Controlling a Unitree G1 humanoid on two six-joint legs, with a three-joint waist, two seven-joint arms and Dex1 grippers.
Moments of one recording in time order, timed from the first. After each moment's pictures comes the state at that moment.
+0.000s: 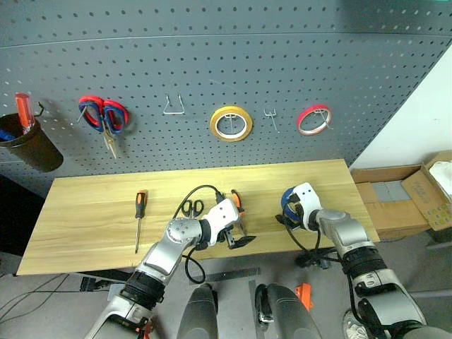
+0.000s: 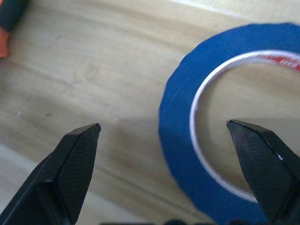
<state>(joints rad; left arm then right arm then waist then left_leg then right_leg) -0.31 0.39 -0.35 0.15 -0.03 0.15 -0.84 -0.53 -0.29 0.11 0.50 0.03 0.60 0.51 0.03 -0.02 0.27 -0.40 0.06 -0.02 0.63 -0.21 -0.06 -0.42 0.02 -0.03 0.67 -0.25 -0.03</state>
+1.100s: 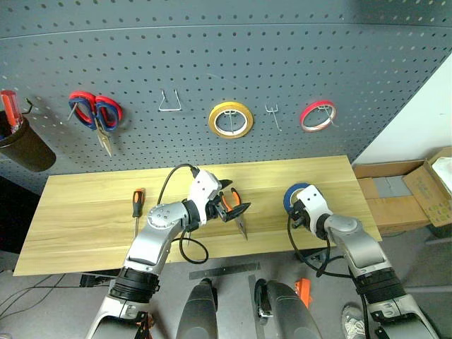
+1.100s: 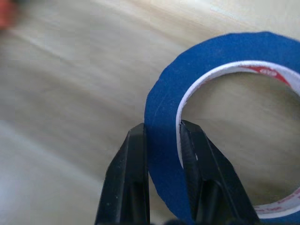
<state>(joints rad) -0.33 0.34 -0.12 -0.04 -0.23 0.34 -0.78 -0.30 -0.38 0.15 0.01 -0.05 0.60 0.50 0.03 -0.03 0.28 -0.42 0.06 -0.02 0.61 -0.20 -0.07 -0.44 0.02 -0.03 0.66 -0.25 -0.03</state>
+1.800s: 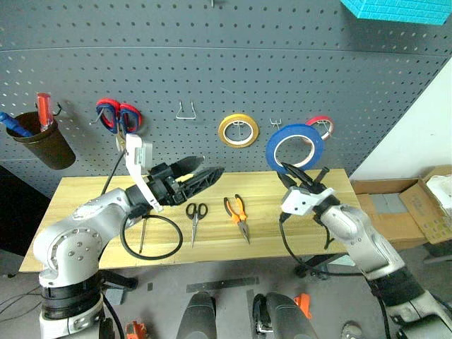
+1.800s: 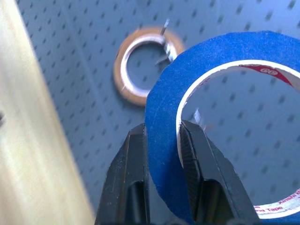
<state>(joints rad) -0.36 0.51 0.30 -0.42 -0.96 0.90 -0.48 -0.41 -0.50 0.30 0.03 -0.50 -0.24 0.17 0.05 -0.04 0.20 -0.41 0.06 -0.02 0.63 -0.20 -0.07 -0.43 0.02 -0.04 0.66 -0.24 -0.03</state>
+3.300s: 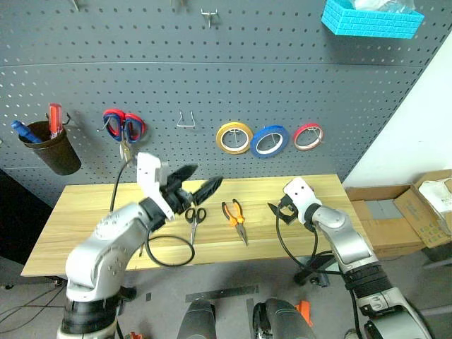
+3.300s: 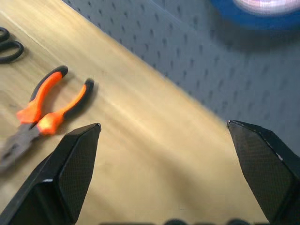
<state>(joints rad) -0.08 0.43 0.16 -0.47 -0.69 0.67 -0.44 -0.37 -0.26 0.19 0.08 -0.10 0.50 0.49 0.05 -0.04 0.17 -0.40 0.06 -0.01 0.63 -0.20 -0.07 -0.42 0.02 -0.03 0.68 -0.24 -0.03</state>
